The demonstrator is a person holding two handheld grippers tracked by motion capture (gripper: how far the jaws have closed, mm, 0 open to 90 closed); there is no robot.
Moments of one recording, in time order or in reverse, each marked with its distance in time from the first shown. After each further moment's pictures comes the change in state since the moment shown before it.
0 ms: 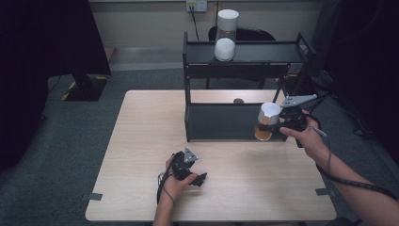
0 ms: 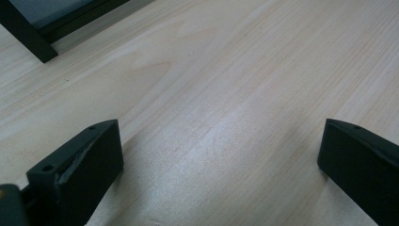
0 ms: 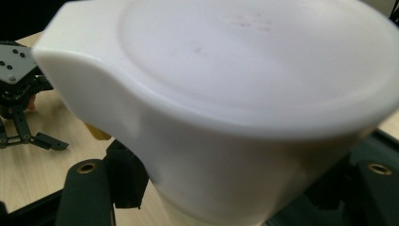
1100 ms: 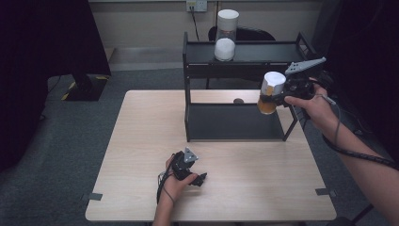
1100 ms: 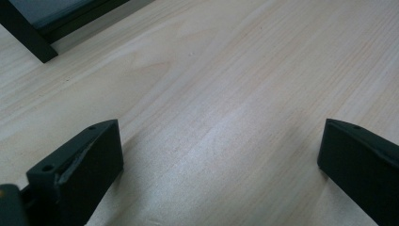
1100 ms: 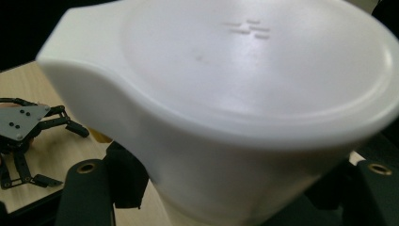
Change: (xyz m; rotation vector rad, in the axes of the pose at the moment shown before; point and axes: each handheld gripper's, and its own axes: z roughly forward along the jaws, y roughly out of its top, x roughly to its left) left arm 0.000 0.000 0.000 -0.002 0.000 -0.002; right arm -0.012 0.089 -0.032 -0.007 -0.042 -0.044
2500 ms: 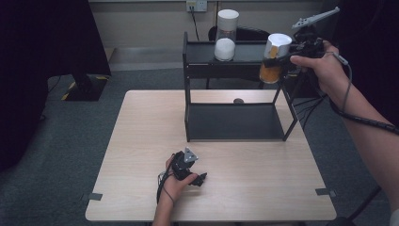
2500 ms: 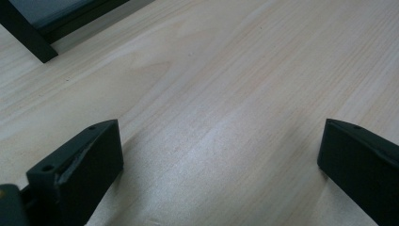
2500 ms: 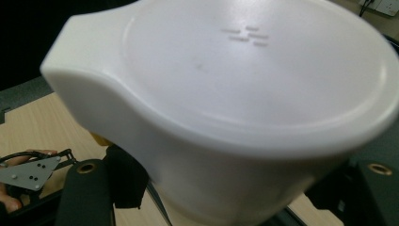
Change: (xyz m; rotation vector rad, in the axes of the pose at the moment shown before) left arm 0.000 0.001 0.000 0.002 0.000 0.002; right arm -0.017 0.096 -0.033 -0.006 -0.019 0.013
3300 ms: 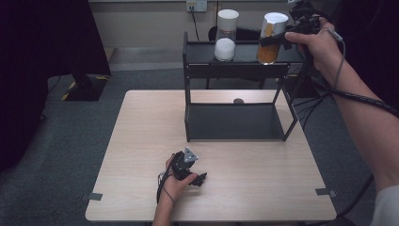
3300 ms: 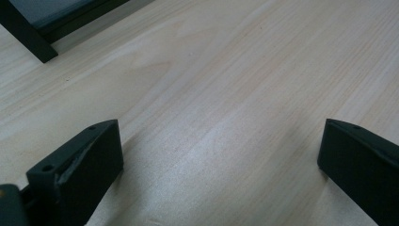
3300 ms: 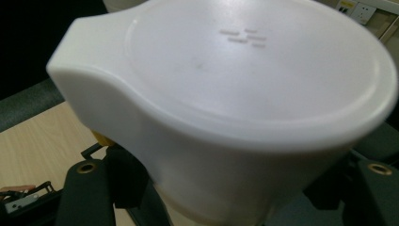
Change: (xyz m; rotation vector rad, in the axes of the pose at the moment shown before) left arm 0.000 0.000 0.000 0.000 0.000 0.000; right arm -0.013 0.046 0.010 -0.013 -0.063 0.028
